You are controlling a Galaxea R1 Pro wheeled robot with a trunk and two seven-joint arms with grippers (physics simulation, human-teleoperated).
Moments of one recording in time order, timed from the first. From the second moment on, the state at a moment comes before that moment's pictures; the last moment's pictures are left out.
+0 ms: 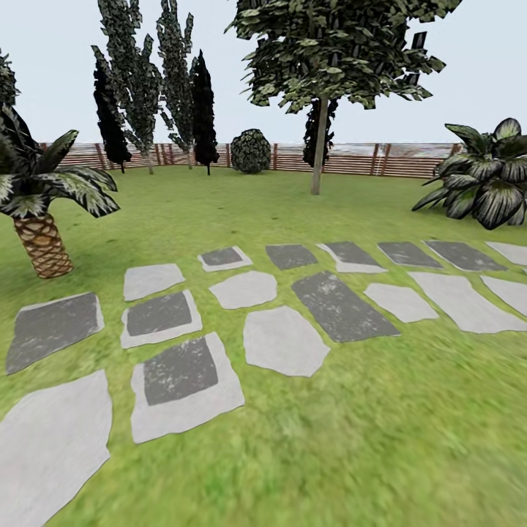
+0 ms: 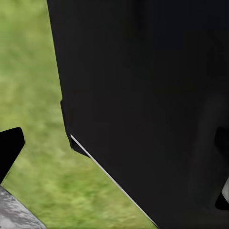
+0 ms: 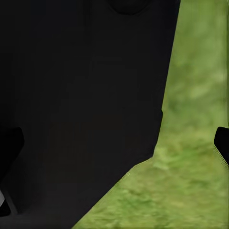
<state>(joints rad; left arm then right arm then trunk) 0.02 0.05 -0.01 -0.01 -0.02 0.01 -0.13 -0.06 -0.05 0.02 0.08 0.04 0.00 0.12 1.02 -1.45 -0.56</state>
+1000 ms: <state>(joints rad) 0.02 0.05 -0.01 -0.01 -0.02 0.01 -0.13 -0.06 -0.05 0.02 0.08 0.04 0.00 0.11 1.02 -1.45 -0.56</state>
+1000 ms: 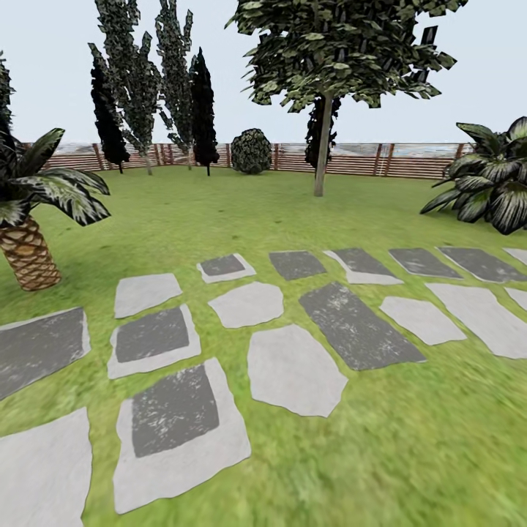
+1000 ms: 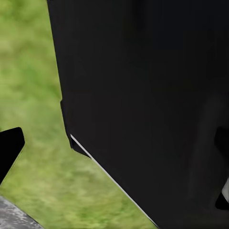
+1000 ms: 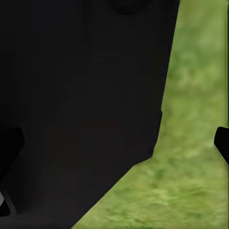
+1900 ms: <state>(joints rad) 0.02 0.05 -0.01 -0.01 -0.02 0.01 -0.13 -0.06 -0.05 0.02 0.08 0.04 0.00 0.11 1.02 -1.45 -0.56</state>
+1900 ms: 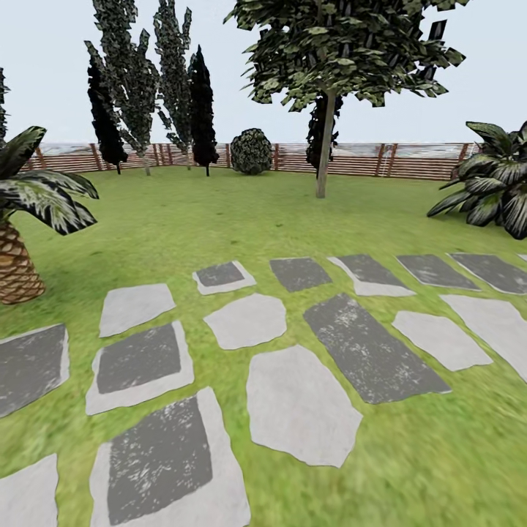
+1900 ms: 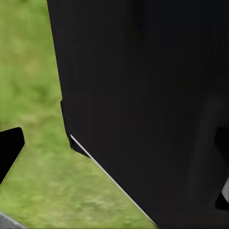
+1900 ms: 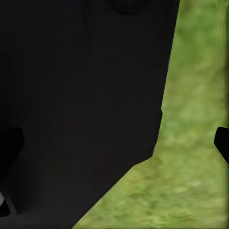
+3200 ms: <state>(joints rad) 0.02 0.05 -0.01 -0.02 -0.02 0.01 -0.13 -0.06 -0.05 0.02 0.08 0.04 0.00 0.11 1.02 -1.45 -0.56</state>
